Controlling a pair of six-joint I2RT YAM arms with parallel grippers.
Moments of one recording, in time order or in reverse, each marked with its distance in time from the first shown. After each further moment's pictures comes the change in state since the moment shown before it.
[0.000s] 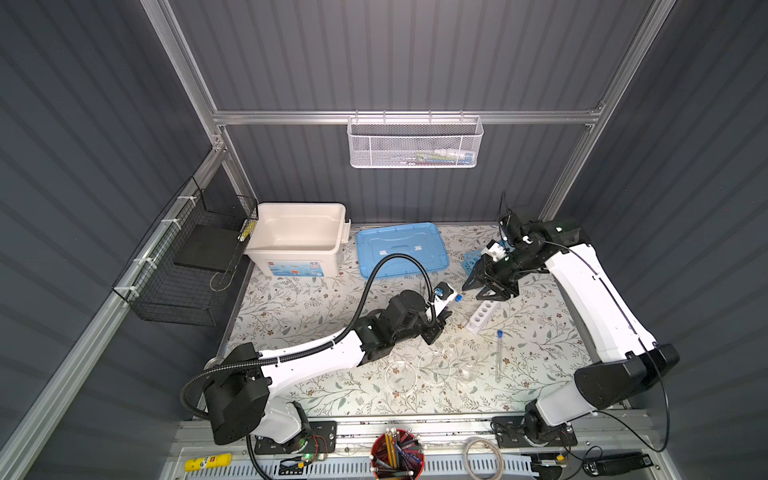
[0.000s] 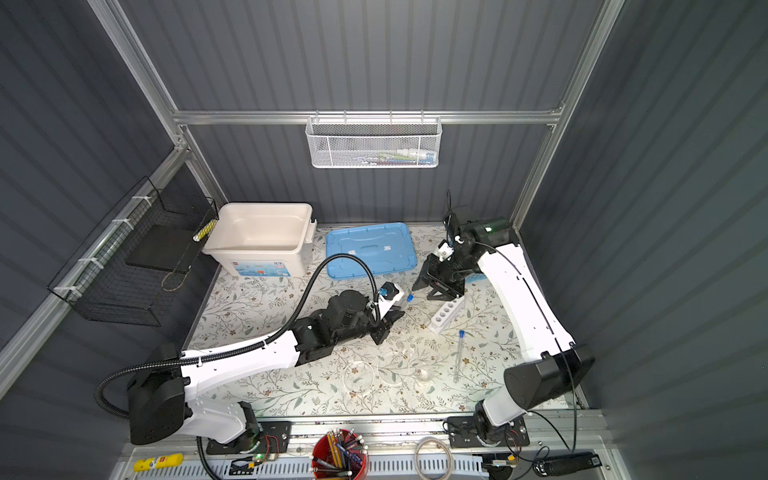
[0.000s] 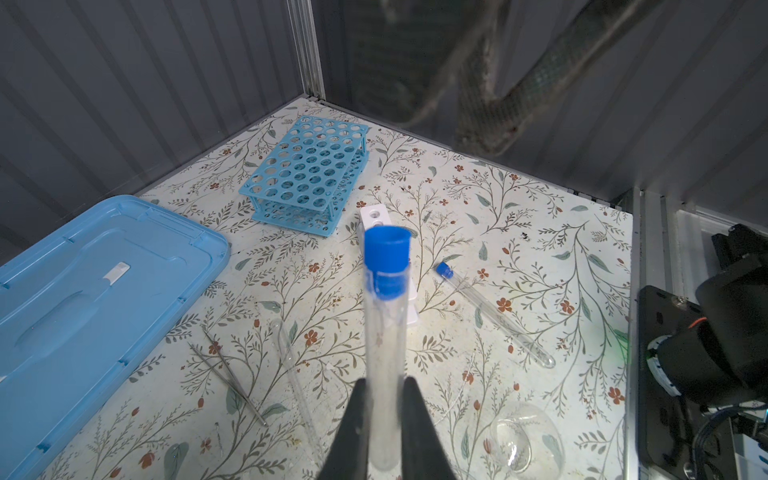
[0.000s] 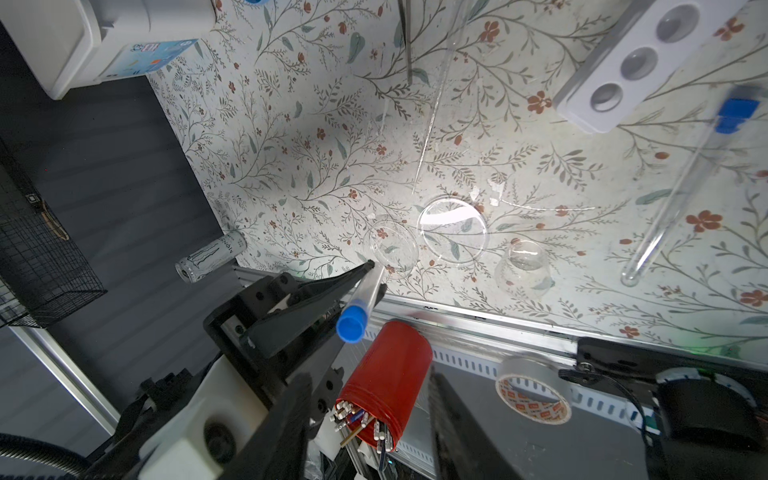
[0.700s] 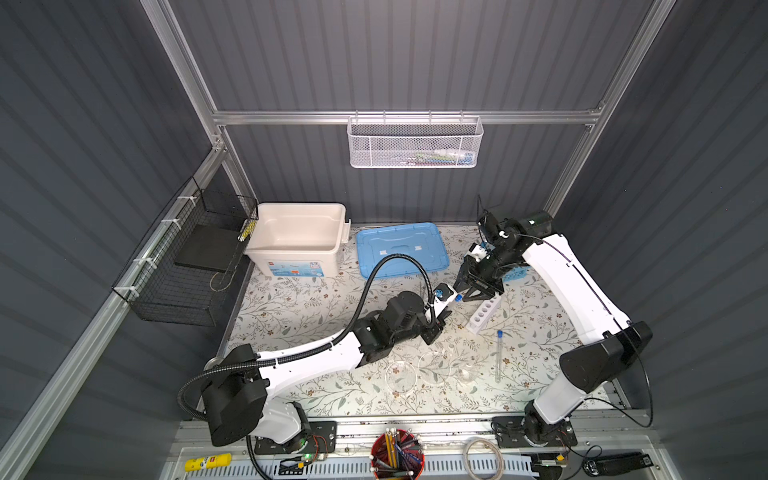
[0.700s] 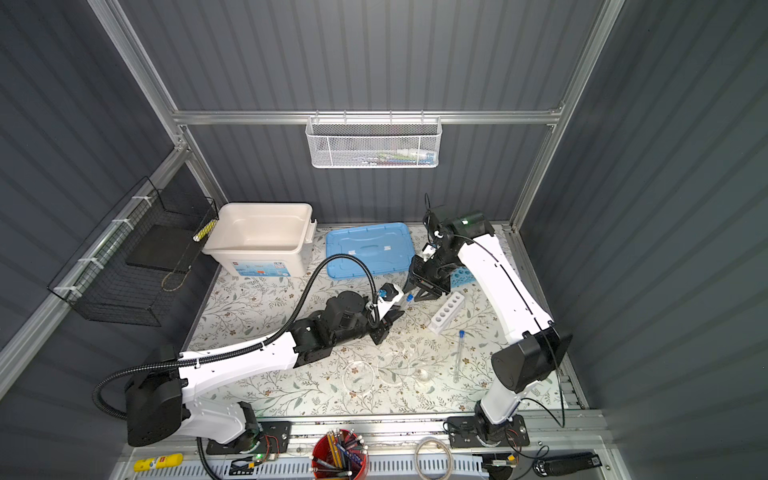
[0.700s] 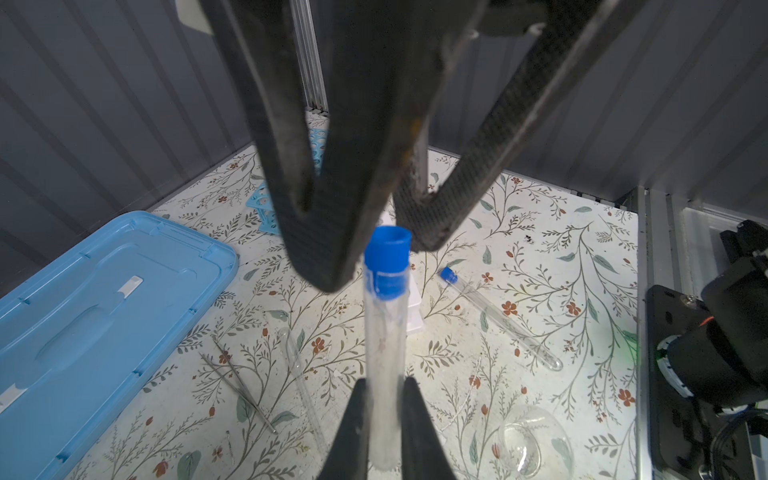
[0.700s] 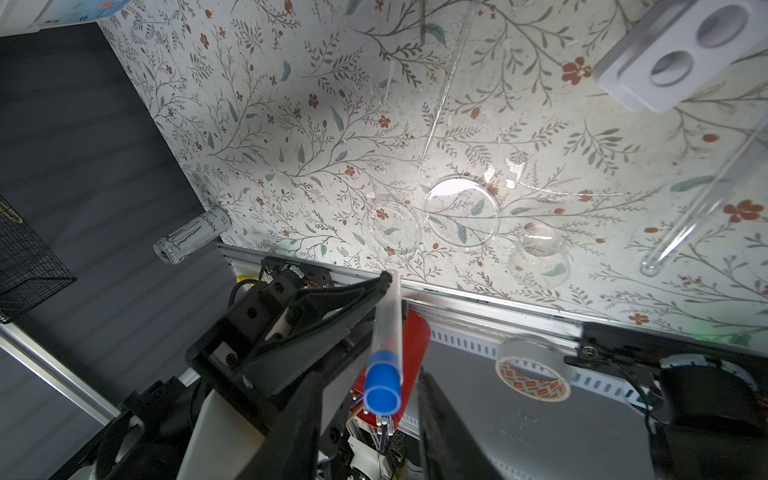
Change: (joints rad) left arm -0.004 -0.013 -0.012 0.020 -0.012 0.033; right arm 0.076 0.106 0.063 -0.046 -0.006 0.004
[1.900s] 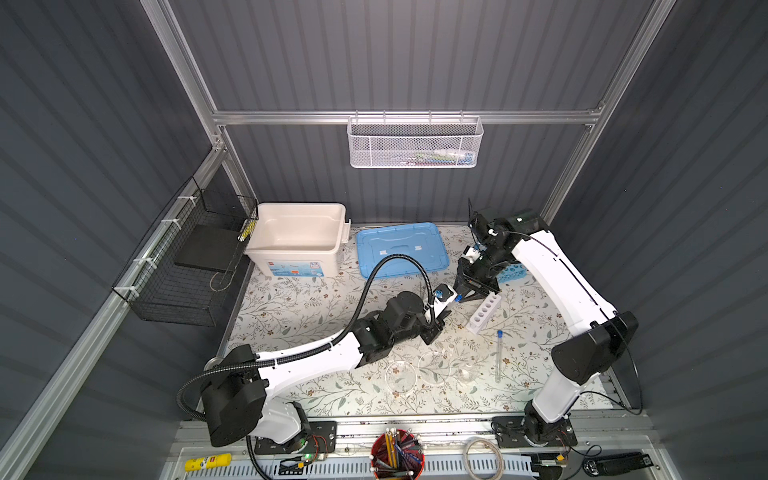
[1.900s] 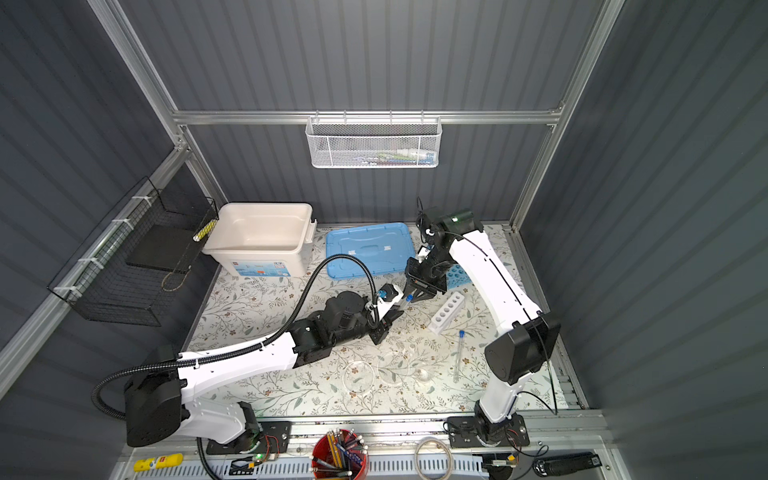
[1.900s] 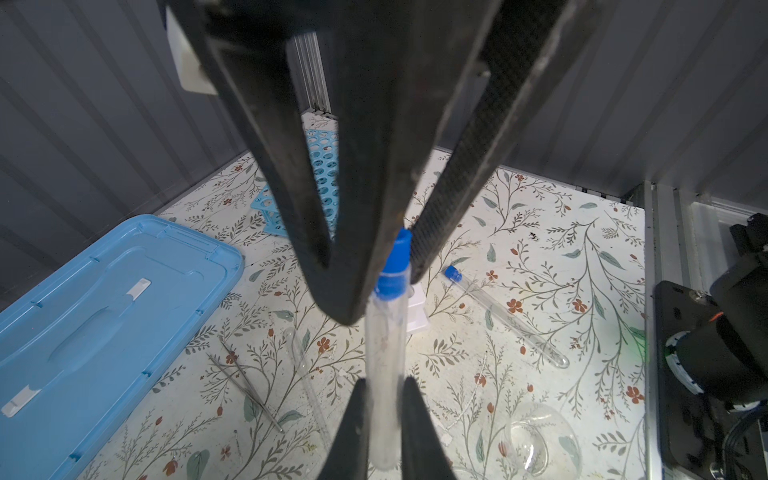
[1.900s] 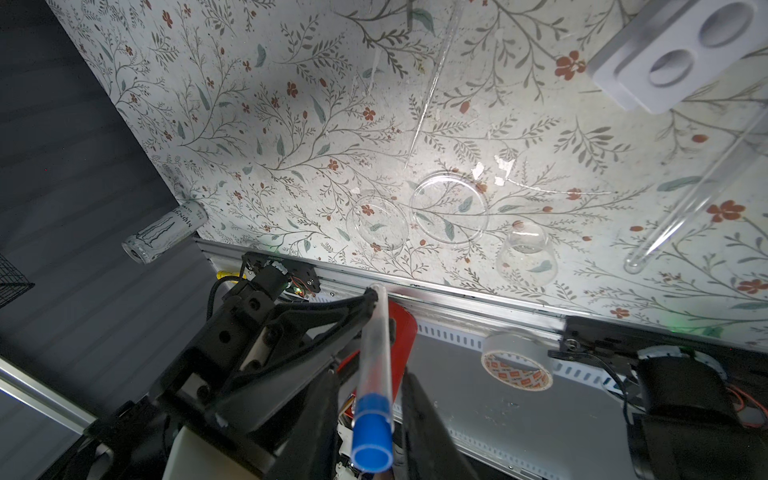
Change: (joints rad) left arm 0.000 -0.005 -0.004 0.000 -0.007 0.019; right arm 0.019 0.065 0.030 -0.034 0.020 -0.031
